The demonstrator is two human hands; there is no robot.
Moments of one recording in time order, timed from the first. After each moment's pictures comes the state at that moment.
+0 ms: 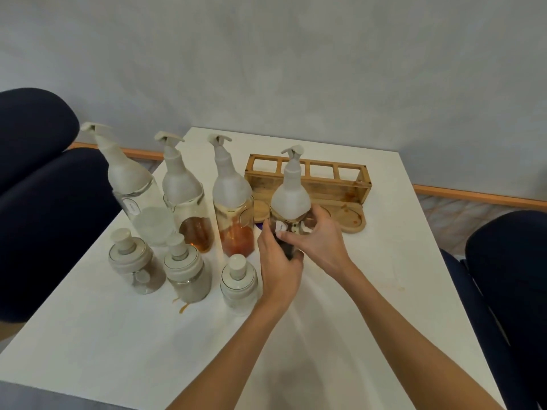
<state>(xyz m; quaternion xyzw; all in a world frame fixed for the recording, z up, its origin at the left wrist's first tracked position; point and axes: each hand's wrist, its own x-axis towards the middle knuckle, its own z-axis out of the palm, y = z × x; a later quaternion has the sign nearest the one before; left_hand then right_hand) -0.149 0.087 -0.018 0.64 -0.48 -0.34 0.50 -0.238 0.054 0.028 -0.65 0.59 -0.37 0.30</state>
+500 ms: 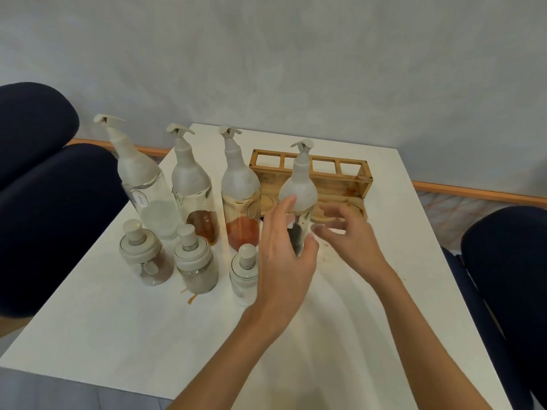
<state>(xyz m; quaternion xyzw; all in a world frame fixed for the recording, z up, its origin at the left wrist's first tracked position) -0.129 0.152 0.063 0.55 -0.57 -0.28 0.55 -0.265 0.086 0.047 -0.63 0.61 -0.36 0.32</state>
